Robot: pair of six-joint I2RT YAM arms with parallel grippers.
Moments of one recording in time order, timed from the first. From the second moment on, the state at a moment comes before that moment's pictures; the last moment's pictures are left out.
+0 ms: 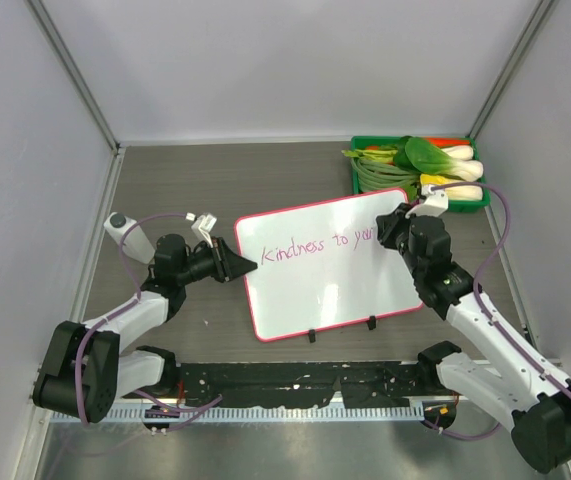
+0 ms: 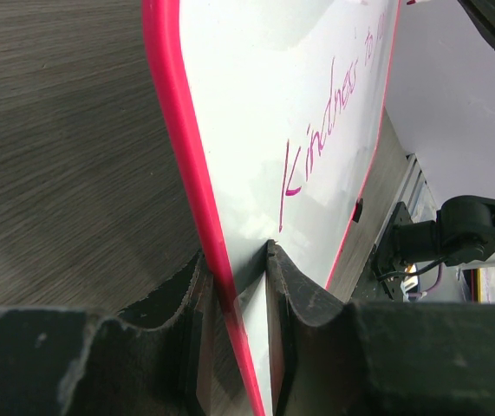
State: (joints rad) left arm -0.25 1.17 0.34 0.50 0.73 -0.58; right arm 0.40 0.86 0.63 -0.04 0.26 0.46
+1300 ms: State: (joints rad) left arm -0.25 1.18 0.34 0.50 0.73 -0.58; right arm 0.34 0.91 0.60 0.00 0.22 0.47
